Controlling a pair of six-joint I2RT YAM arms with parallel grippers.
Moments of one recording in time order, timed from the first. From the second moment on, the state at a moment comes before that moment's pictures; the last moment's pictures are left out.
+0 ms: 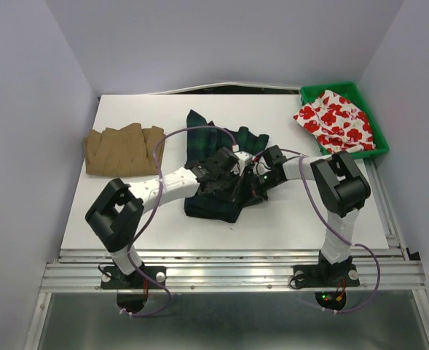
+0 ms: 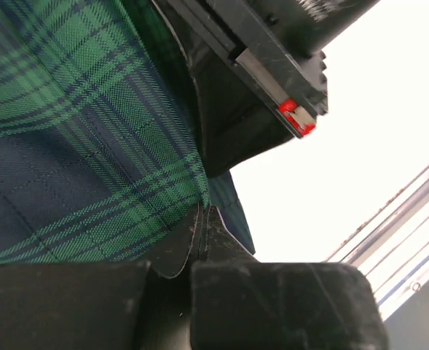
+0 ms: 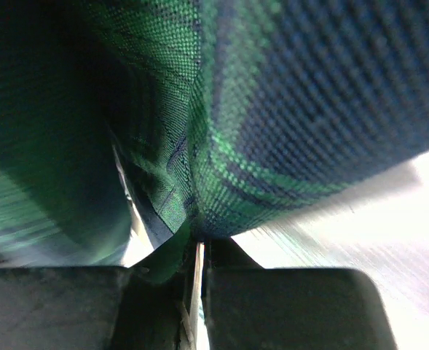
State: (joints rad) left arm -0.86 1.65 1.13 -0.38 0.14 -0.29; right arm 0.39 1.96 1.02 -0.32 -0.89 0.50
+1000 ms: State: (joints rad) left arm -0.84 1.77 1.00 -0.19 0.29 -0.29; right arm 0.15 1.87 1.41 -0.49 -0.75 0.34
